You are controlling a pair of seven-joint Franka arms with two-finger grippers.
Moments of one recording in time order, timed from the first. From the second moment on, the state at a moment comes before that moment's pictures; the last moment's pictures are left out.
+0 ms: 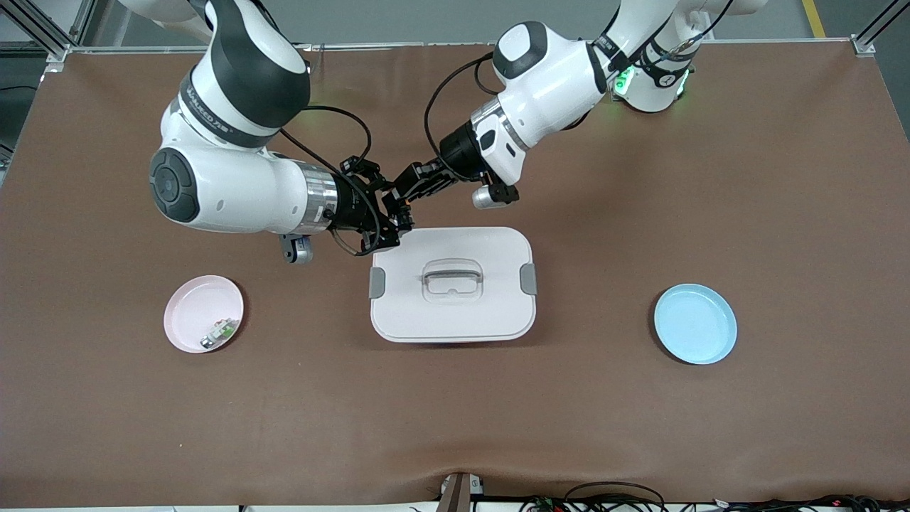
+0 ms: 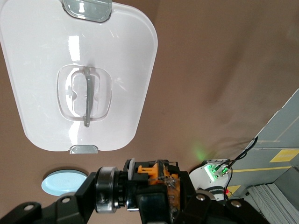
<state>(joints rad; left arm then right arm) -0.23 0.37 -0.74 -1.78 -0.92 2.99 -0.58 0.45 0.47 -0.01 -1.21 0.63 1.60 1.77</state>
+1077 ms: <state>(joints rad) -0.23 0.38 -0.74 -1.79 -0.92 2.99 -0.59 0.42 0.45 -0.03 -1.20 0.56 1.50 1.48</state>
